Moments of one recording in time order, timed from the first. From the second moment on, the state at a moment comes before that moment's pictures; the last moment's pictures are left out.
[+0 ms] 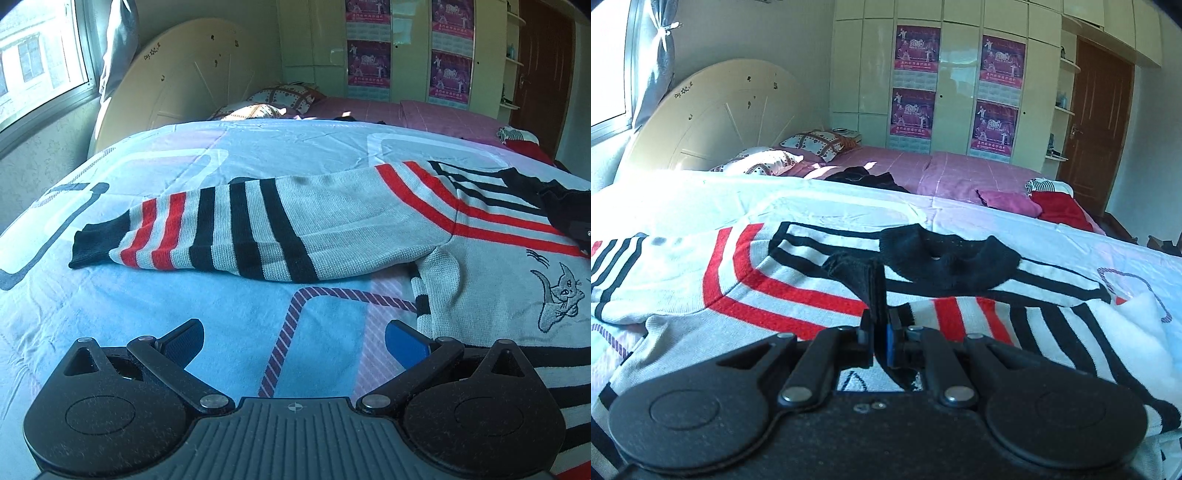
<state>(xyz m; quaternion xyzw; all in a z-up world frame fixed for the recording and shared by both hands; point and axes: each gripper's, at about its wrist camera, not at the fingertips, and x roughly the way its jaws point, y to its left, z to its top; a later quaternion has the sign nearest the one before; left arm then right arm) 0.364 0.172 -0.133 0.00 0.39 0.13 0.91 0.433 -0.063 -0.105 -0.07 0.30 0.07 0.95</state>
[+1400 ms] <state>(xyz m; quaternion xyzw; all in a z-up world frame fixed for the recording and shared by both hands) 0.432 0.051 -0.127 -0.06 0.38 0.02 0.92 0.384 -0.156 -0.080 -0.02 0.29 0.06 0.96</state>
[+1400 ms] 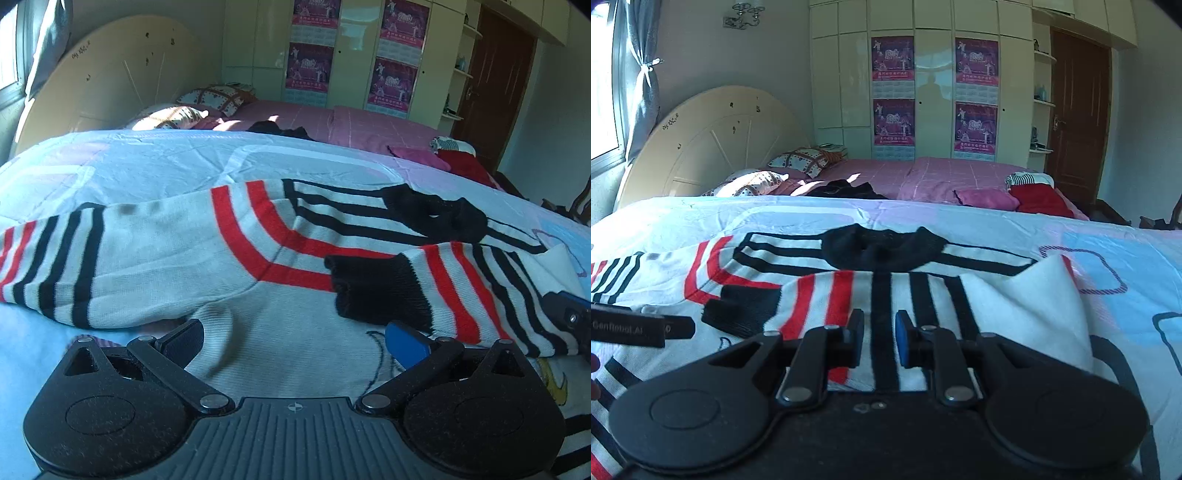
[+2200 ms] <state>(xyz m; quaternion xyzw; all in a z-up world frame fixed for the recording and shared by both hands) 0.485 0.033 -0.147 -0.14 0.35 -0.07 0.92 0.356 -0.276 -0.078 0.05 0.27 -0.08 0.96</state>
